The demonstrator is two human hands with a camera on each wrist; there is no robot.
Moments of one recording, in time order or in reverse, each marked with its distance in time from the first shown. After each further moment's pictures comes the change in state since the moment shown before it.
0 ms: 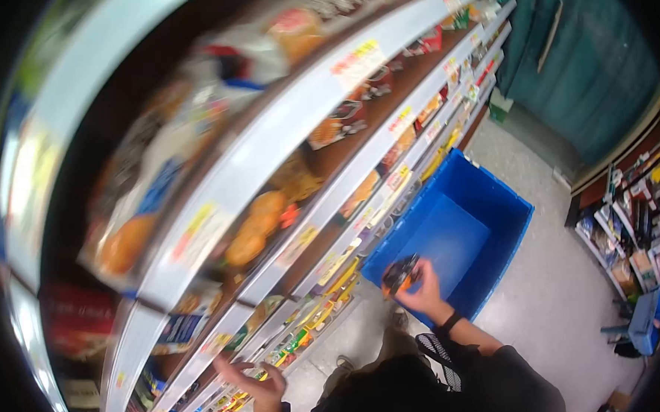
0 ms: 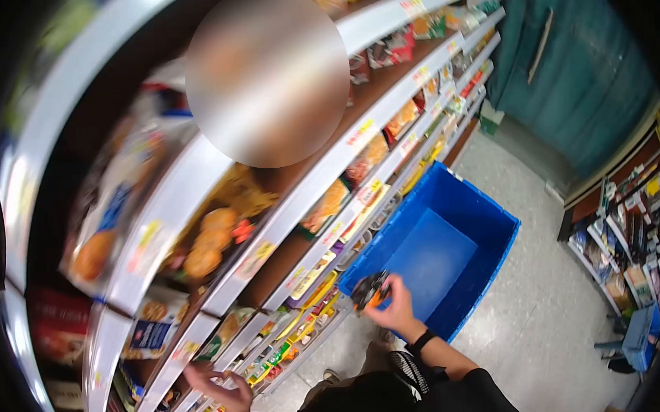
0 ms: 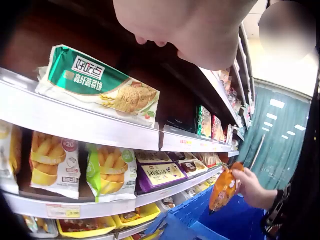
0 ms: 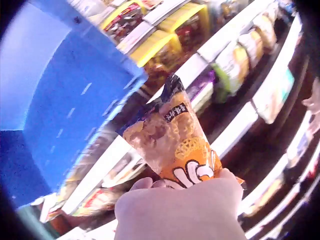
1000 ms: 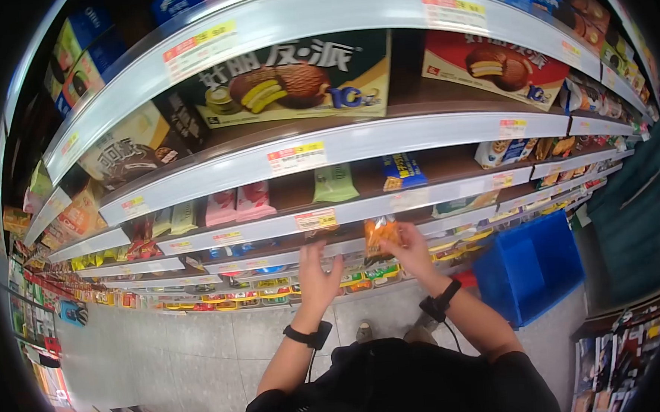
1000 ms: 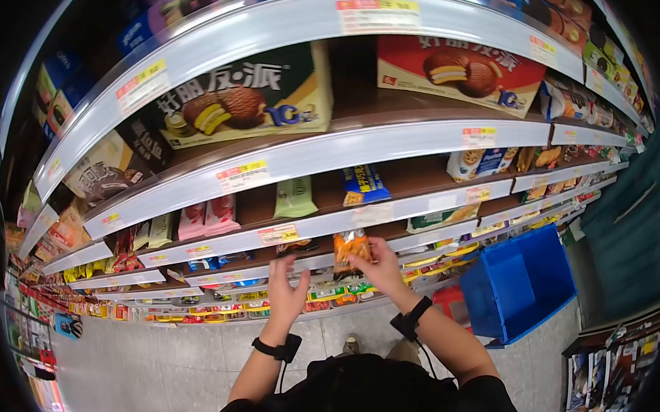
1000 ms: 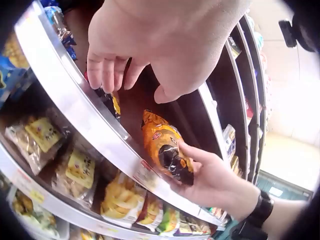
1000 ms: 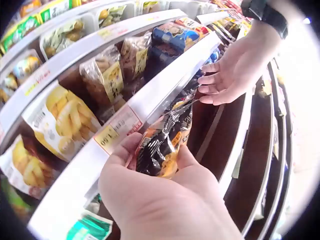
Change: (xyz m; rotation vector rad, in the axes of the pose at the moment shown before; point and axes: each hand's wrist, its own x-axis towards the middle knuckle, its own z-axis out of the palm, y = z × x) left_hand -0.249 -0.229 -0.207 -0.392 0.052 -0.764; right_hand -0.262 -0.248 0.392 0.407 -0.748 0.235
